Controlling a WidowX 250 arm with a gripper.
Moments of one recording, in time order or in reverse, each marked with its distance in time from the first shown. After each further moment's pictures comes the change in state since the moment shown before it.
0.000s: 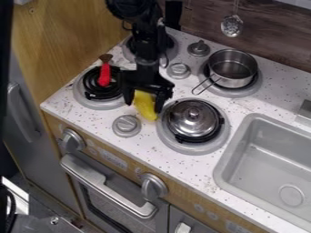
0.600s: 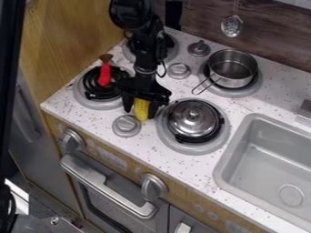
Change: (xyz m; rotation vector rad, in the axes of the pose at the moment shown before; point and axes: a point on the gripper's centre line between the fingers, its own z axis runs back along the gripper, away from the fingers) arm 0.001 0.006 -0.014 0.034 -0.001 0.028
